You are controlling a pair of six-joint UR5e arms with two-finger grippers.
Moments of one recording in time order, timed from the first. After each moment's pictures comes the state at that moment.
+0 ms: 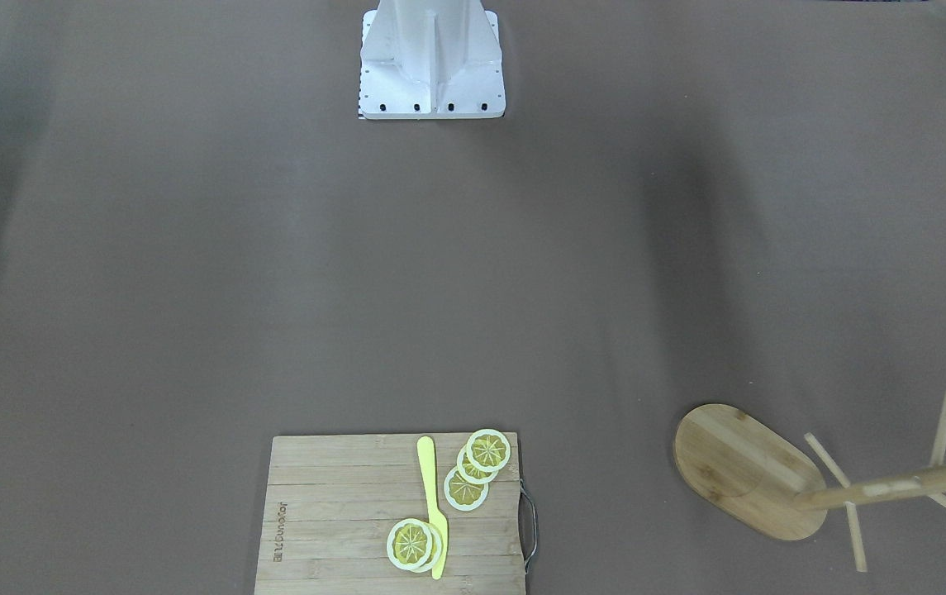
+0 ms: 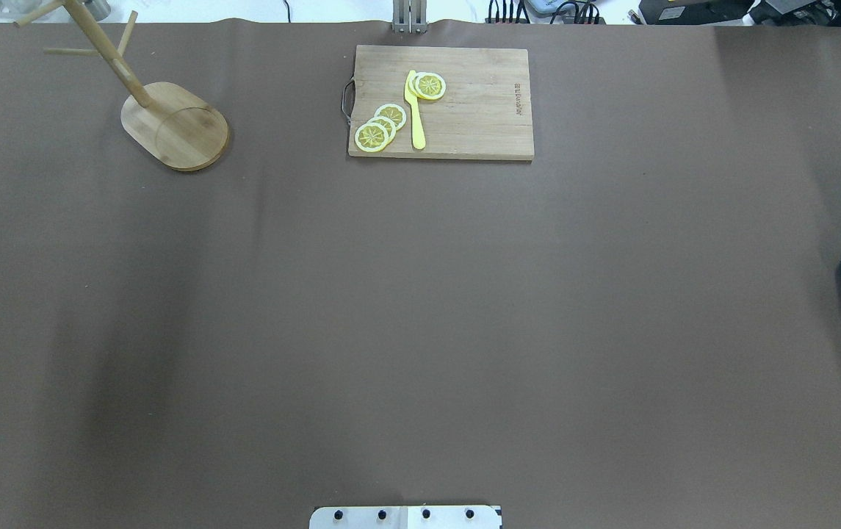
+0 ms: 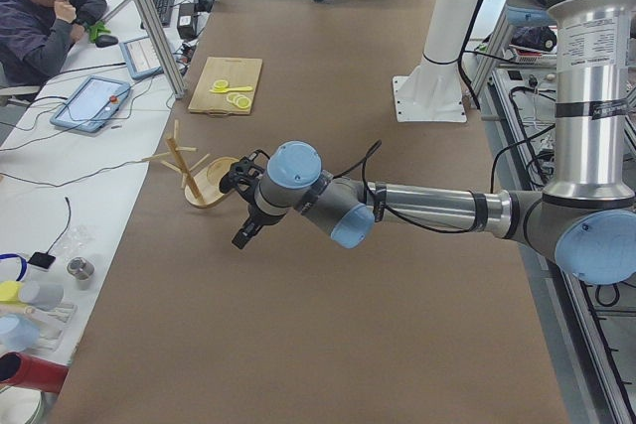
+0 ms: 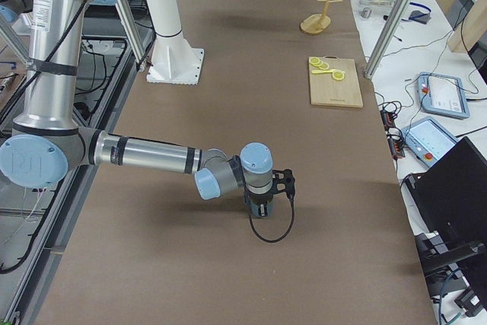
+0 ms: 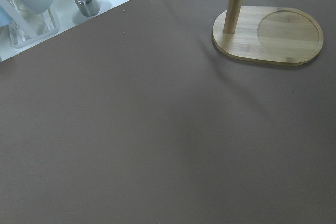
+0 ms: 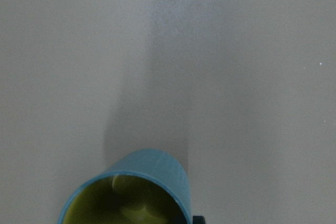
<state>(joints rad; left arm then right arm) -1.54 -1.49 -1.72 -2.15 -2.38 0.02 1.35 -1.73 1.58 -1.06 2.27 0.32</state>
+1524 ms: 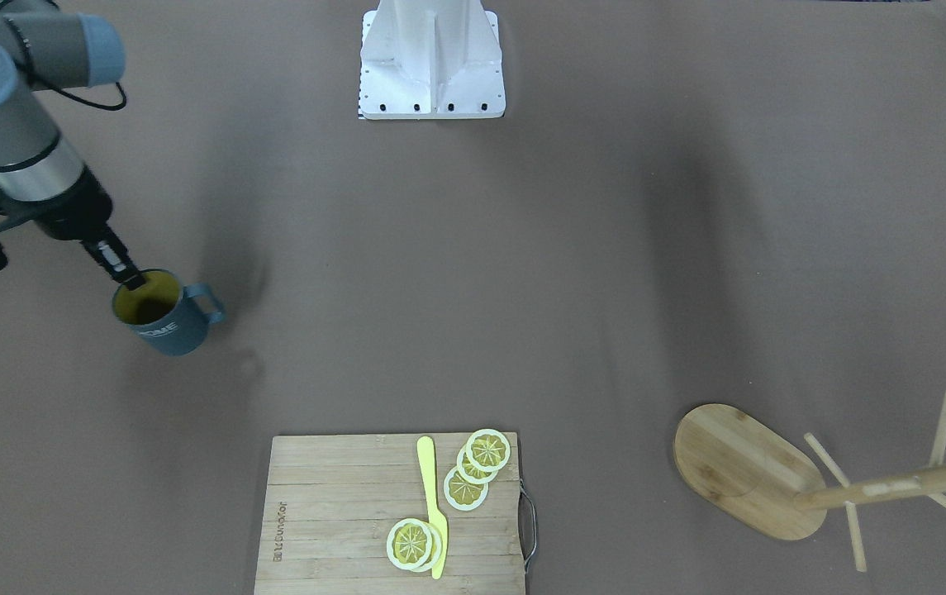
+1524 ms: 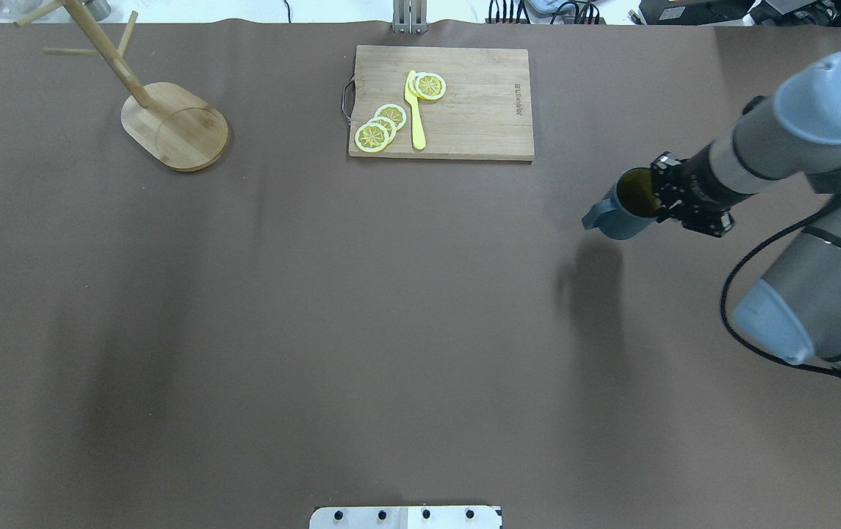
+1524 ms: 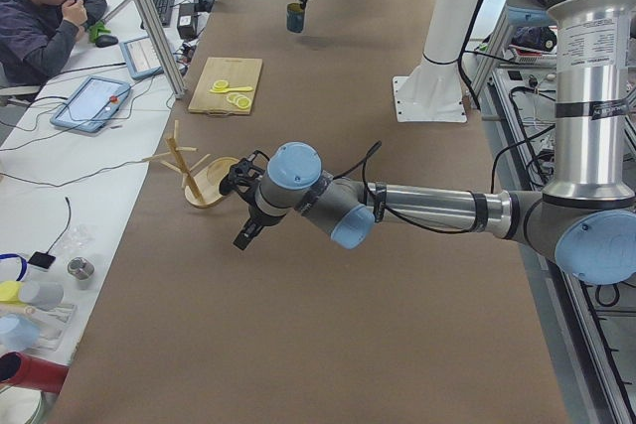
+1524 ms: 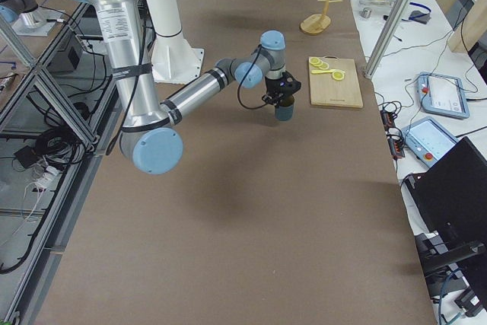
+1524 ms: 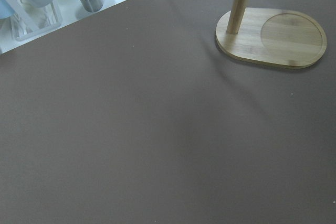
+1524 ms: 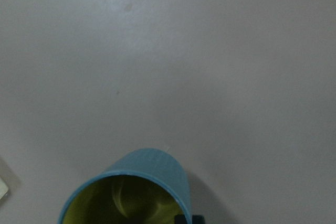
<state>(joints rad) -1.54 -1.49 -1.72 -2.16 -2.38 -0.01 0.82 -1.26 1.93 -1.57 1.99 1.88</state>
